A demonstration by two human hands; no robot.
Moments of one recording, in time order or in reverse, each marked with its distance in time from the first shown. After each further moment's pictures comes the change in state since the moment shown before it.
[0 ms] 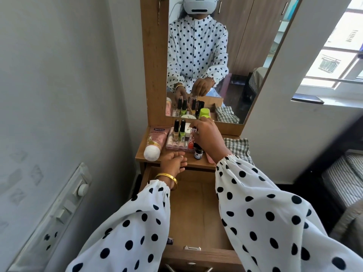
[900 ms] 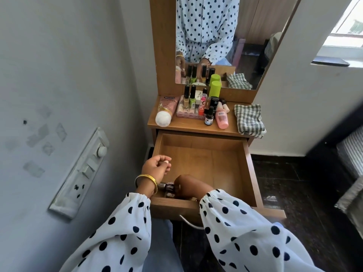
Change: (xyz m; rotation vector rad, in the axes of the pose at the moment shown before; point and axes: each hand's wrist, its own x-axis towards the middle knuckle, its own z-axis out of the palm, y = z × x) left_hand -0.068 -0.071 -0.103 0.409 0.074 0.132; right_hand -0.171 -0.085 0.079 0.152 -1.090 0.148
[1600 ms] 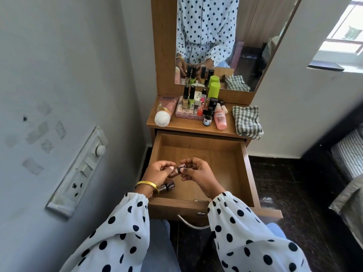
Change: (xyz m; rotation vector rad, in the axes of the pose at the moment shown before) left_hand -0.009 0.001 0.003 0.062 -0.188 -0.034; right_hand -0.019 0.026 -0.007 1.265 0.376 -0.131
